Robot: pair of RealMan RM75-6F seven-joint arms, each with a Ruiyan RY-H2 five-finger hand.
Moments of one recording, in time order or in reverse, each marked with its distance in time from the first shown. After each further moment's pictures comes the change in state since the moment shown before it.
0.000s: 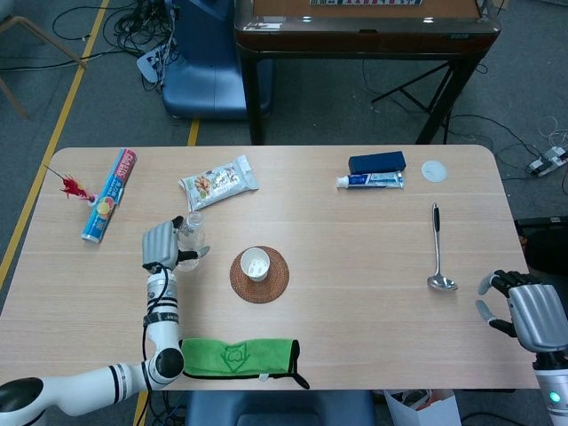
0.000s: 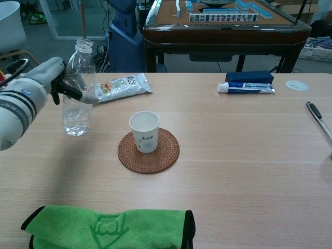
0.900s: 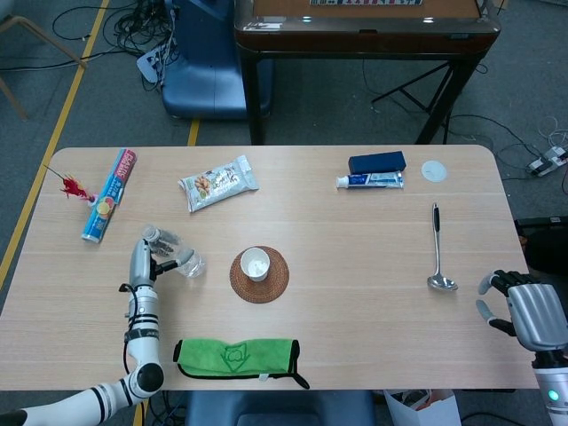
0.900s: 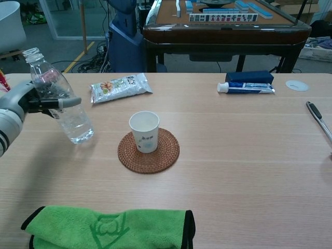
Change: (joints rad) left arm 0.206 -0.022 0.017 0.119 0.210 -0.144 -0.670; right arm 0.004 -0.006 0.000 0.007 0.013 -0.016 -0.007
